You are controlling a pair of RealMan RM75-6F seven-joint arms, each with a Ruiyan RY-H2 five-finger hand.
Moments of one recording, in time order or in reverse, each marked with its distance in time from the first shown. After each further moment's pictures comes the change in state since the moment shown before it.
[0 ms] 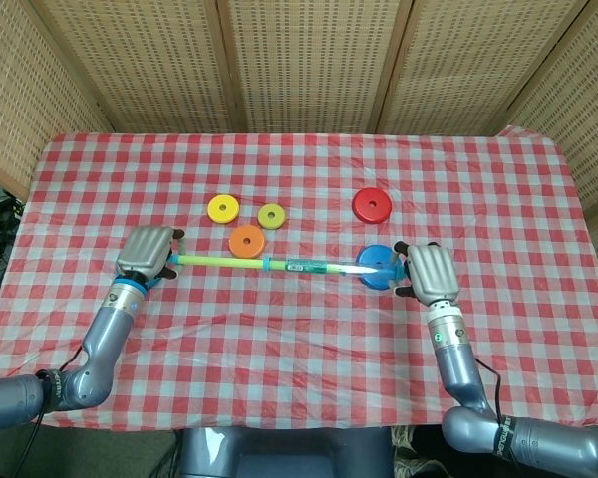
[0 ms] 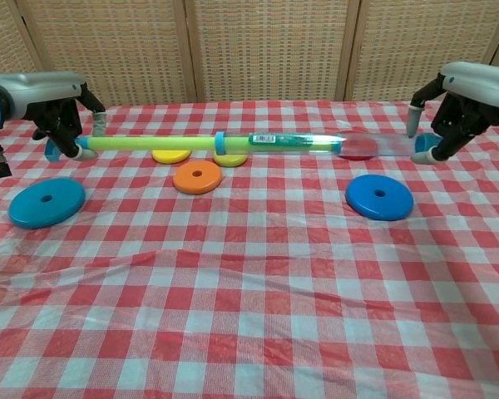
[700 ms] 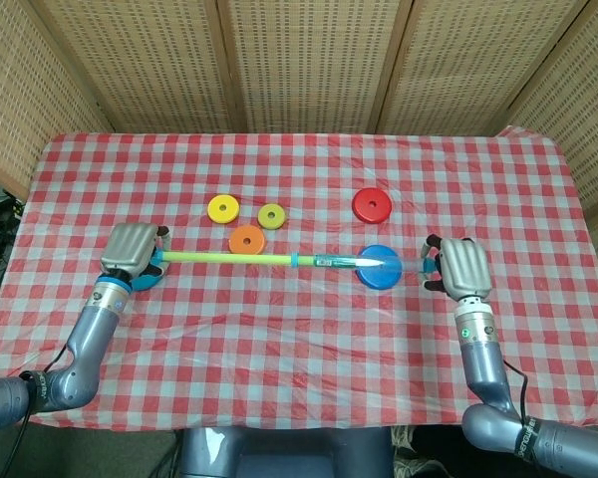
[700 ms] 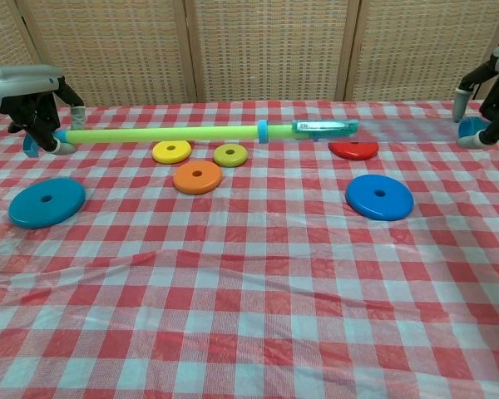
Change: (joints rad) left arm 0.024 0.042 0.012 0.002 0.015 0.010 -0.001; right arm -0.043 0.086 0.018 -0.011 0.038 0.006 0.023
